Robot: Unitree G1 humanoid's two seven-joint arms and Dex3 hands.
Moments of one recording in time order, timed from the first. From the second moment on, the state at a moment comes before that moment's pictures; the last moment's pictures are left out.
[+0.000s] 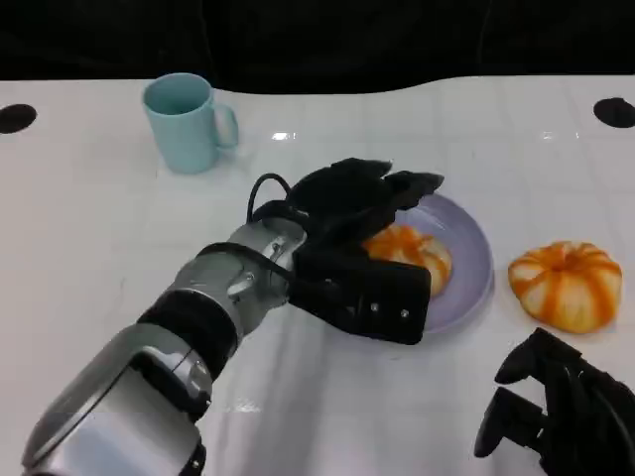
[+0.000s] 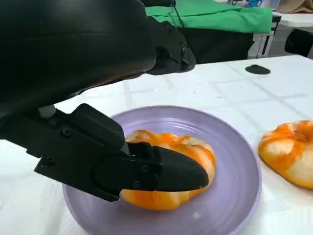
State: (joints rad) left arm -0.97 -0.01 -0.60 1.12 0.71 -0.37 0.09; right arm 0.32 -0.03 -0.04 -0.33 0.45 0.30 0.31
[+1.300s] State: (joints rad) left arm -0.60 0.16 -0.37 0.67 0.38 -0.59 -0.09; right arm 0.31 -0.04 -0.04 -0.33 0.46 0.30 0.31
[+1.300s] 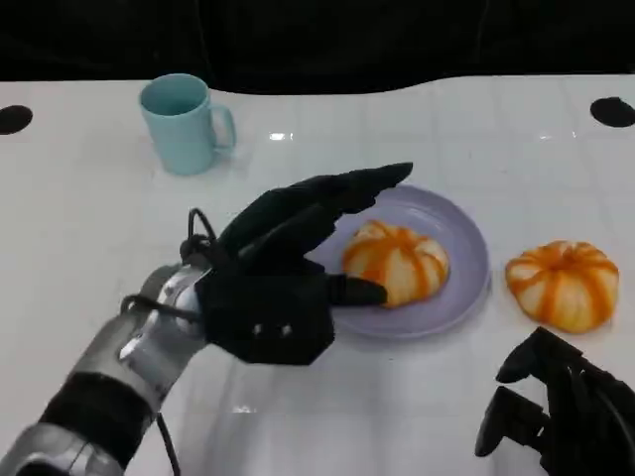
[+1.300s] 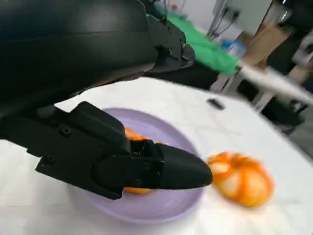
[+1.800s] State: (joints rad) left arm -0.41 0.10 -0.23 0.61 0.01 -0.68 -0.31; right arm 0.32 -0.04 -0.04 -0.34 0.46 0.31 0.31
